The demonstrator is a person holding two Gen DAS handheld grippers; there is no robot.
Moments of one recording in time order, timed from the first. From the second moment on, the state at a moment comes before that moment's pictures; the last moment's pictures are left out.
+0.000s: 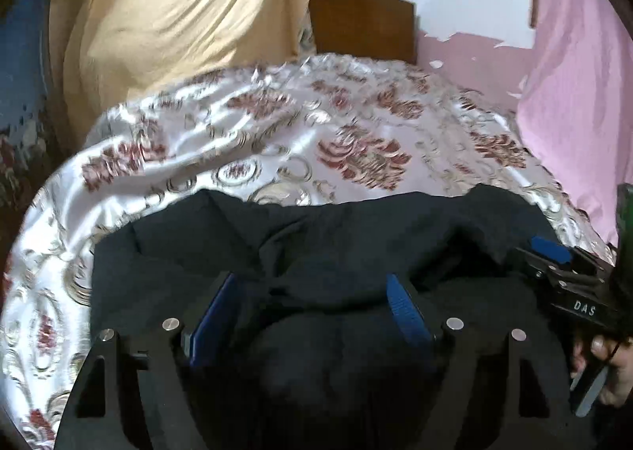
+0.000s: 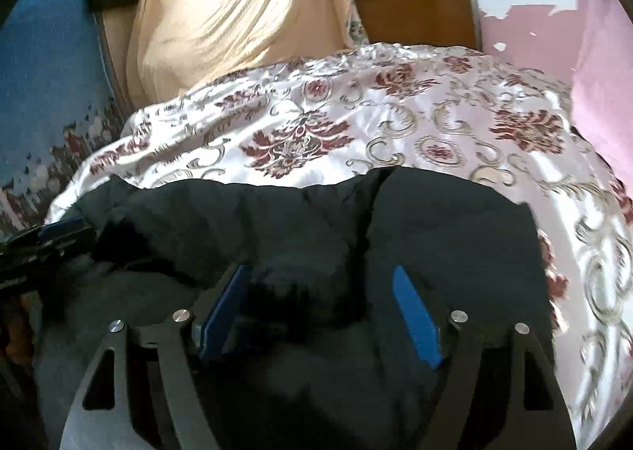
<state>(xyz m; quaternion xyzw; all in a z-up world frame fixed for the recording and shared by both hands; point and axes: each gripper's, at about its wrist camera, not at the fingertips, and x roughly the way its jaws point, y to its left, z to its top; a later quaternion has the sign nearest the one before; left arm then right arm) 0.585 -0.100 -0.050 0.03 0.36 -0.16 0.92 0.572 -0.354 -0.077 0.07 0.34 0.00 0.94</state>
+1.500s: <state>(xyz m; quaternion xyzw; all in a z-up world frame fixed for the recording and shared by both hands) 0.195 -0.053 0.076 0.11 0.30 -0.18 0.93 0.173 -0.329 0.060 -0.04 0.33 0.08 0.94</state>
